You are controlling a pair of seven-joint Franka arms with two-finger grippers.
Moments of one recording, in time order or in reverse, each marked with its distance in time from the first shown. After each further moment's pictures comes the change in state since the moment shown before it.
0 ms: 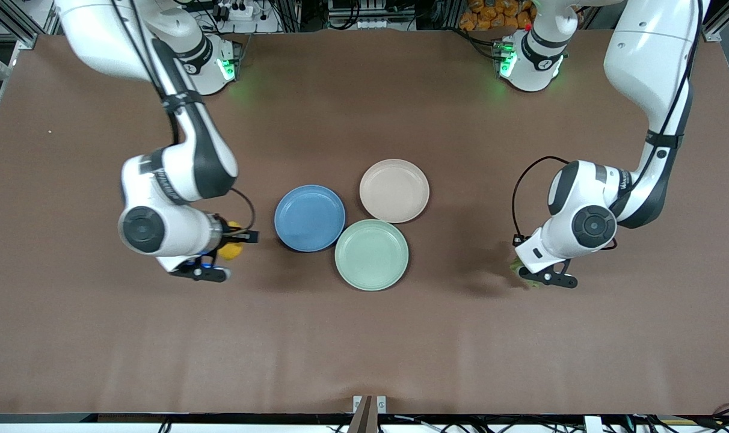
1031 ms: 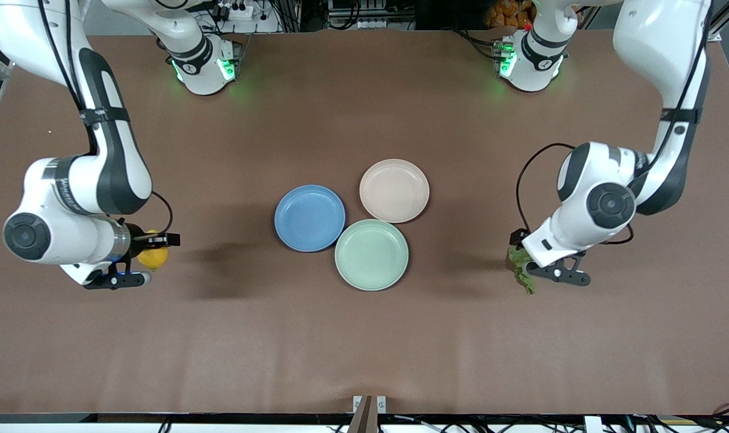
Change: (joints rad) left arm 0.003 -0.142 -0.016 -0.016 -0.030 -0.001 0.007; right arm -0.211 -0.057 0.000 -0.164 -0.091 0.146 -0.364
